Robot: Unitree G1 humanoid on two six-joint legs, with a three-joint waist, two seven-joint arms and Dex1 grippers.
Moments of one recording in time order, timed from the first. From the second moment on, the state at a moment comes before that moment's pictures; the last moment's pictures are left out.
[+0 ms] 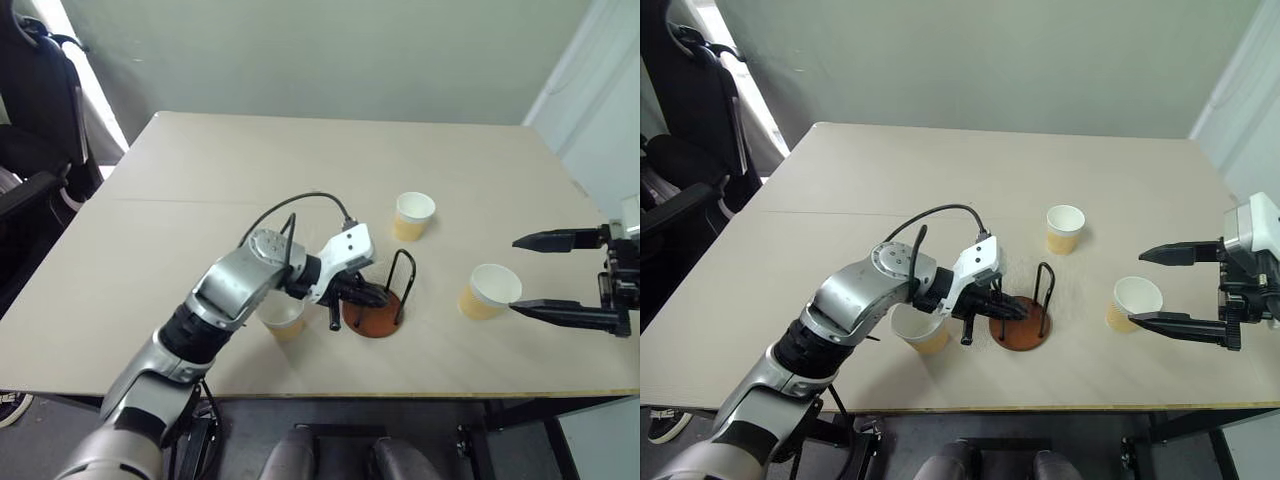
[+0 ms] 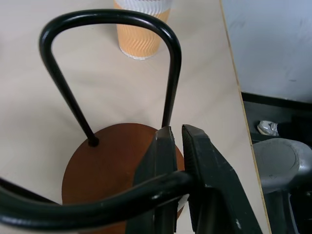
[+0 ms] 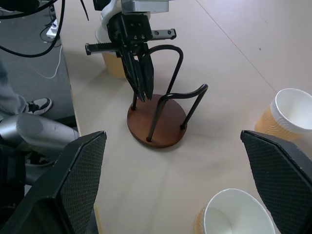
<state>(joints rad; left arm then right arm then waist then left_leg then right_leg) -0.76 0.53 -0.46 -0.18 -0.33 0.89 -1.08 -0.12 -1.21 -0.57 -0.46 0.79 0.77 1.28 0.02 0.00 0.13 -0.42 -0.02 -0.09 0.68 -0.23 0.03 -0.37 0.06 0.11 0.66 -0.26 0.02</state>
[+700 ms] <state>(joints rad) -0.82 0.58 -0.31 -0.22 -0.40 0.84 -1.09 -0.15 -1.24 -0.43 -0.39 0.70 0.69 1.29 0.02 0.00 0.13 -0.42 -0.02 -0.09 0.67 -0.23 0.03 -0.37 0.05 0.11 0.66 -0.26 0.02</state>
